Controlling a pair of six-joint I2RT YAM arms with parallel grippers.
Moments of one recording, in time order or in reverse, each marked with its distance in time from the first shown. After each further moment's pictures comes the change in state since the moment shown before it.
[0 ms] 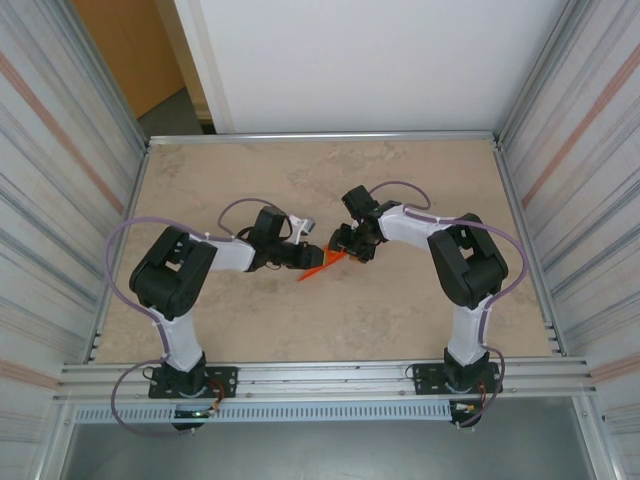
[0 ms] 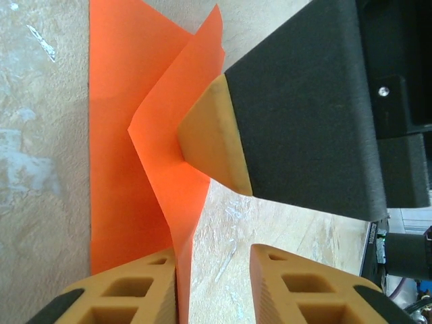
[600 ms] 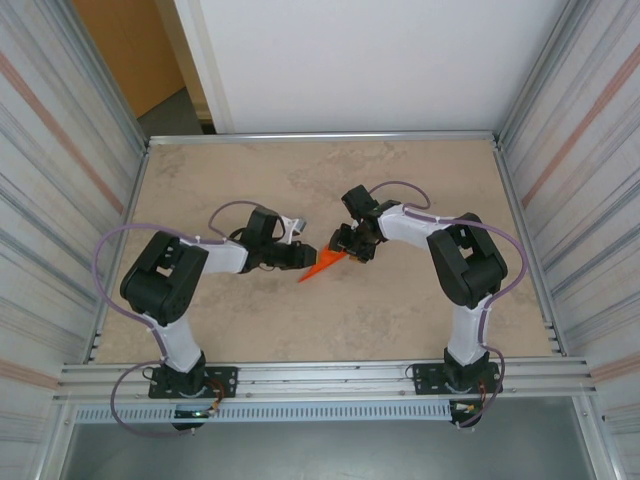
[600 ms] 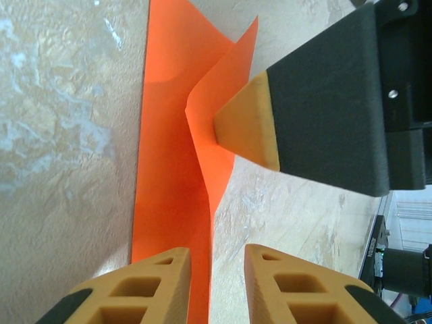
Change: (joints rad) left arm 0.032 -0.059 -0.047 -0.027 -0.035 -0.052; right arm 0.000 0.004 0.006 -0.009 0.001 0.000
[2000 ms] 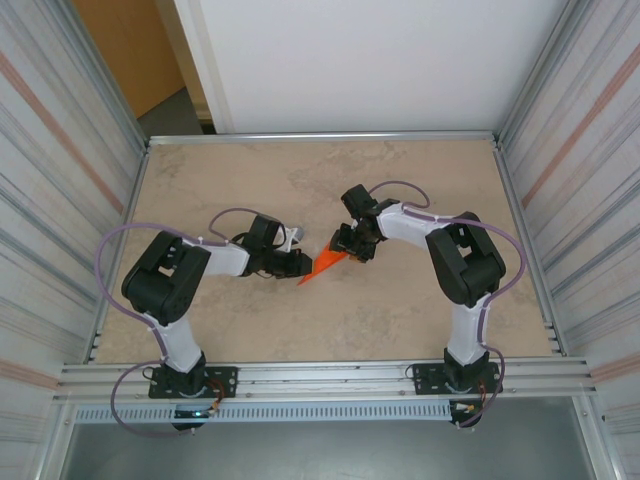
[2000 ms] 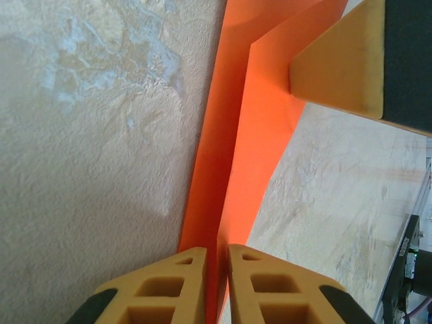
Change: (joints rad) left arm -0.019 0.008 -0.017 -0.094 -0.077 0.000; right arm 0.000 0.017 0.022 -0.029 0.003 0.001
